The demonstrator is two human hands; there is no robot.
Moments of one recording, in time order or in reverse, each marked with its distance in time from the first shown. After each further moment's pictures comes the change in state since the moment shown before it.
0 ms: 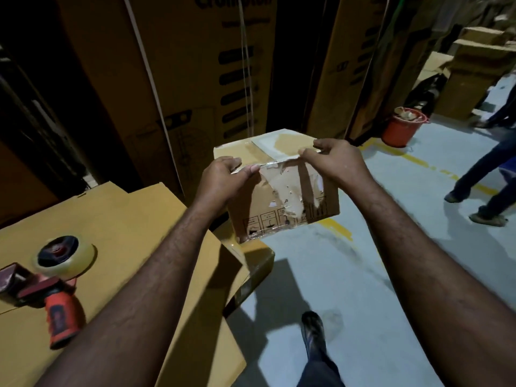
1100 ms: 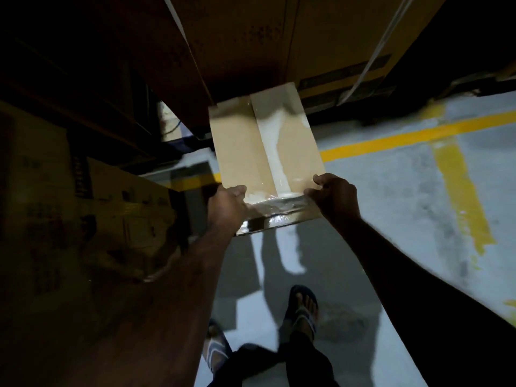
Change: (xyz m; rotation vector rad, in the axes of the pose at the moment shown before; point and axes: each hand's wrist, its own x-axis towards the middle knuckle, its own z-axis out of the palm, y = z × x) left_hand 0.121 -0.429 0.342 -0.002 0.116 -1.067; right_hand 0.223 0.365 0.519 -0.112 -0.830 0.006
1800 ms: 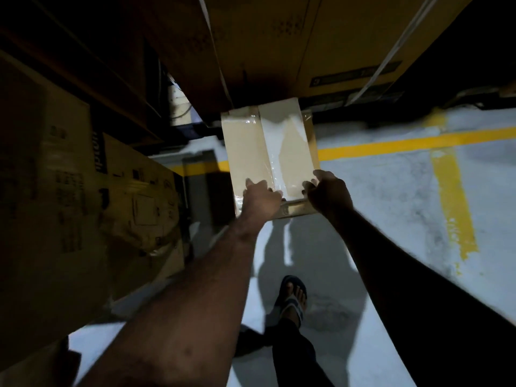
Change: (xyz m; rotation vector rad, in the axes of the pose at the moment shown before) left_hand -0.043 0.046 0.022 0.065 -0.160 -0.104; right_hand -0.013 -0.021 0.000 -0.256 -0.079 -0.041
